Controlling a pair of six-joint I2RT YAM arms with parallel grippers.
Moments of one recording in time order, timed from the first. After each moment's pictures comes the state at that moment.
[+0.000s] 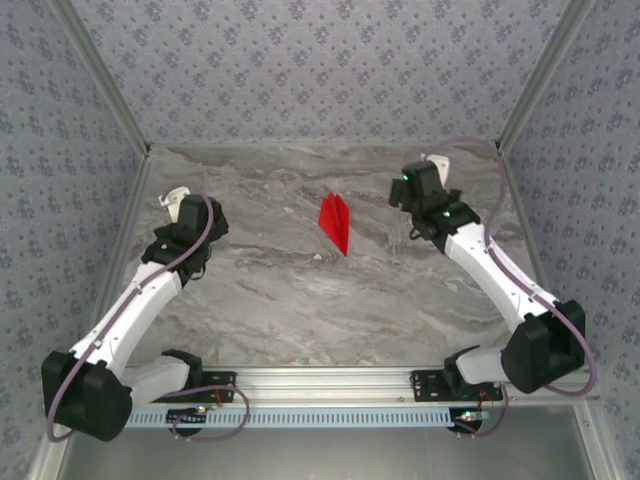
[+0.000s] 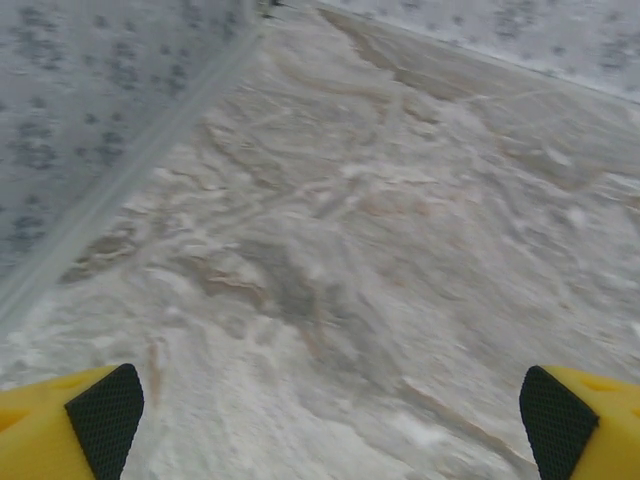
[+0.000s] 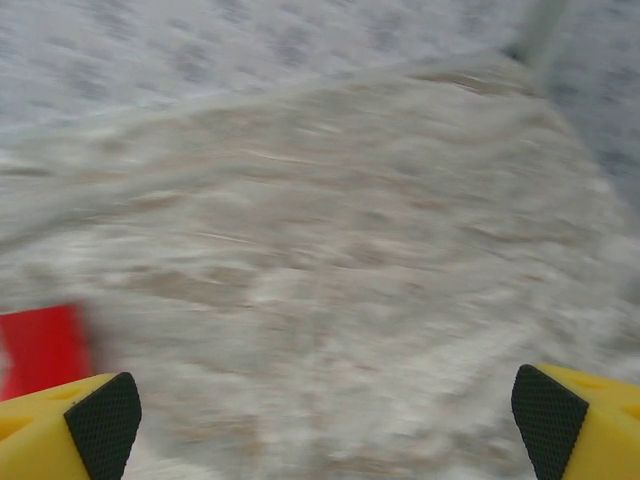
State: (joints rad) left arm -0.32 1.09 0.85 -0.48 -0.61 -0.52; right arm 0.38 1.33 1.11 -0.49 0.53 0.37
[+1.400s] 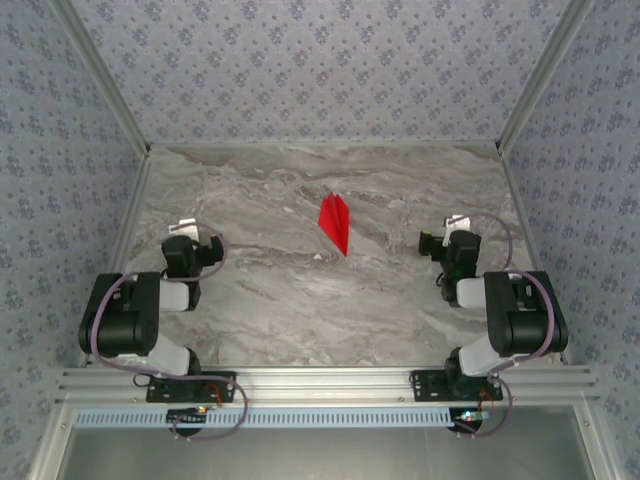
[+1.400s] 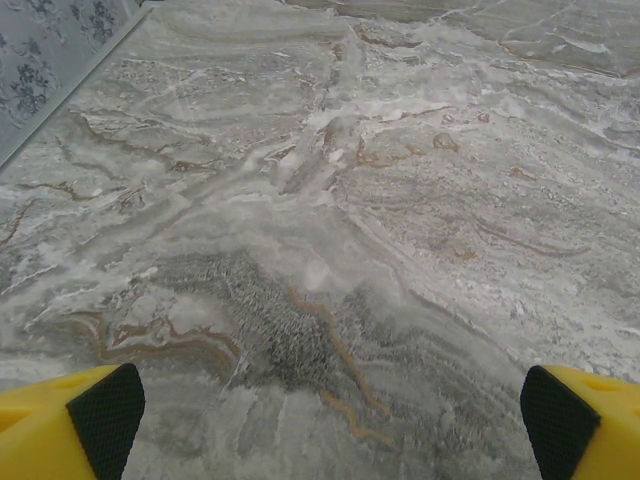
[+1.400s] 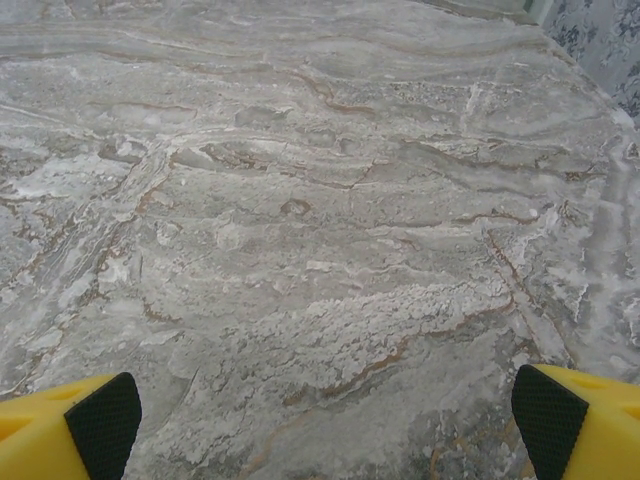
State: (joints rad) left arm 0.01 1.53 0.34 0.75 -0.13 -0.07; right arm 0.00 1.52 0.35 0.72 0.16 -0.01
